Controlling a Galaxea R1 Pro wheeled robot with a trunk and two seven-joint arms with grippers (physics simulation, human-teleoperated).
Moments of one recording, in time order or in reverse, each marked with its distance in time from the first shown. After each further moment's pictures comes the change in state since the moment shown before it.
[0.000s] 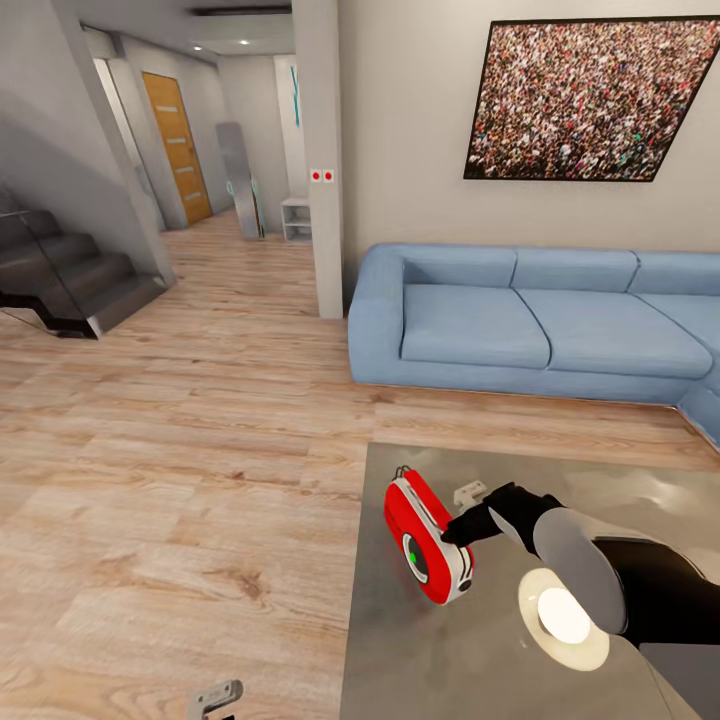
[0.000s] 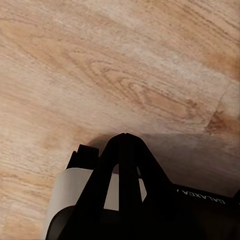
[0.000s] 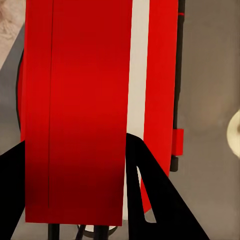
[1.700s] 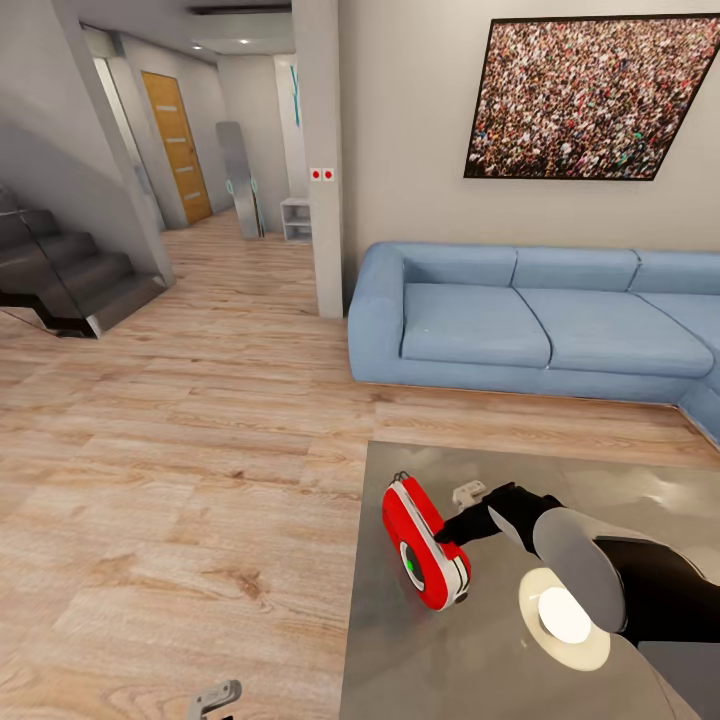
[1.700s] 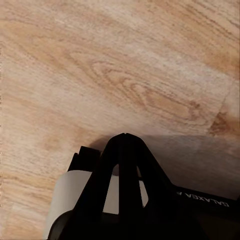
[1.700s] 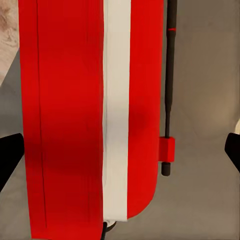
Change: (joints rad) left arm 0.000 0.003 -0.001 0.000 -0.001 -0.001 0.001; right arm 0.000 0.001 -0.030 0.000 -0.006 -0.001 0.000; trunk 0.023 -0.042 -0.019
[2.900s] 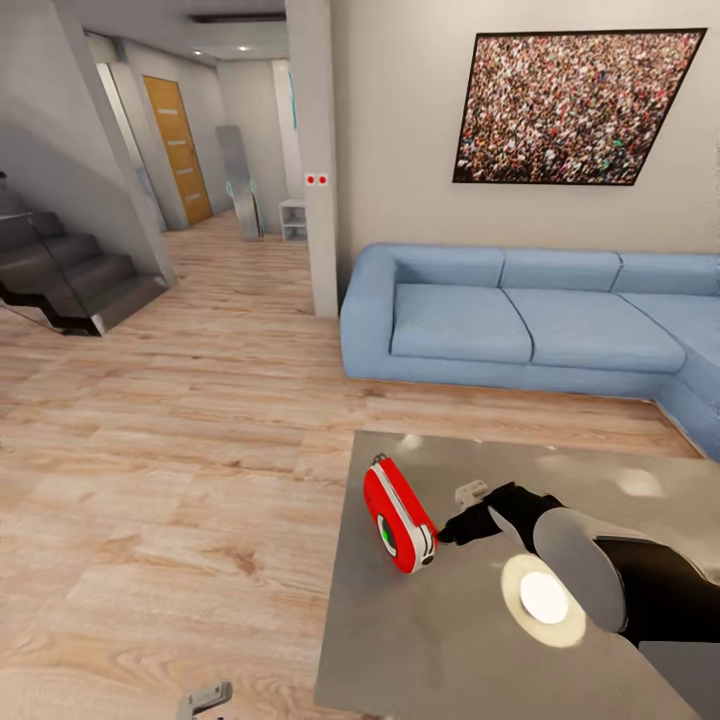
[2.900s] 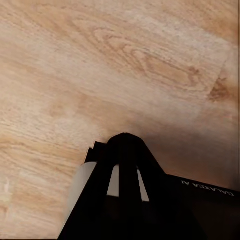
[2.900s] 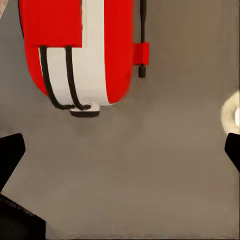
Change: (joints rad) left arm 0.001 0.023 -0.021 0.000 -0.002 -0.001 0.000; right arm 0.000 -0.002 0.000 0.000 0.004 0.002 -0.034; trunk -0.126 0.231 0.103
